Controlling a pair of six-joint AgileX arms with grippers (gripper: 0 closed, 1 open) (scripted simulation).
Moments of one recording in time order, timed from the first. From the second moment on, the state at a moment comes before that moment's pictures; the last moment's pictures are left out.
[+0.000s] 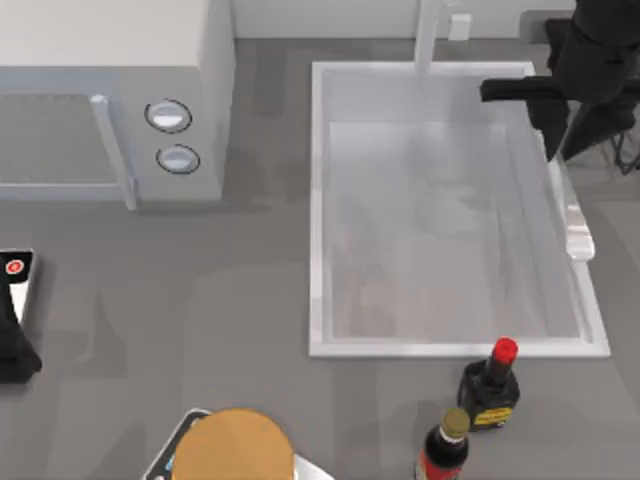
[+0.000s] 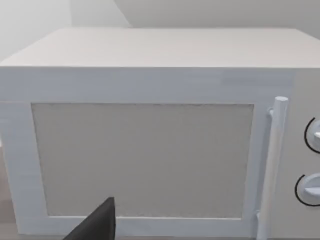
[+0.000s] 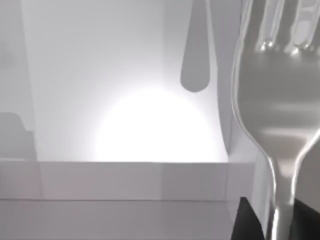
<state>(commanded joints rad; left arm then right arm) 0.00 0.00 0.00 0.00 0.00 0.00 0.24 2.24 2.09 -1.39 0.02 0.25</state>
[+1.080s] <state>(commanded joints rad) 0.00 0.00 0.00 0.00 0.00 0.00 -0.04 1.73 1.44 -1.29 0.00 -0.03</state>
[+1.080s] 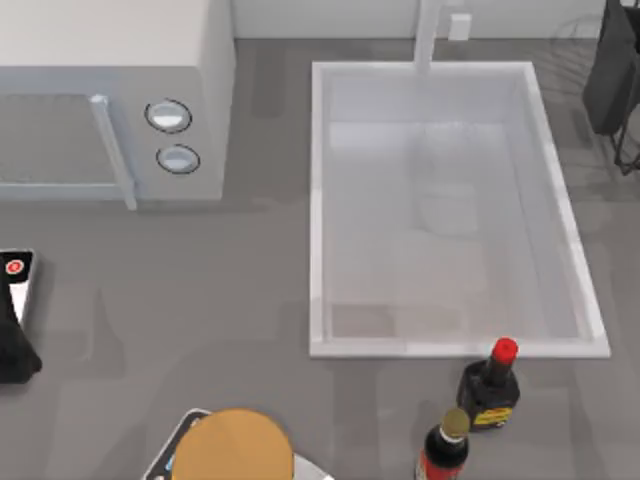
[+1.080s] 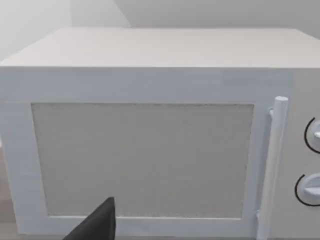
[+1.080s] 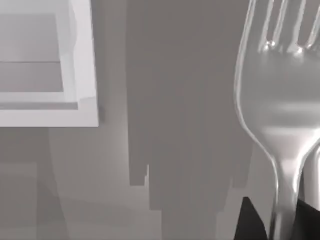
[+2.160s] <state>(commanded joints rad) 0.00 0.00 0.00 0.00 0.00 0.00 -0.05 1.79 1.15 -0.93 0.00 -0.03</state>
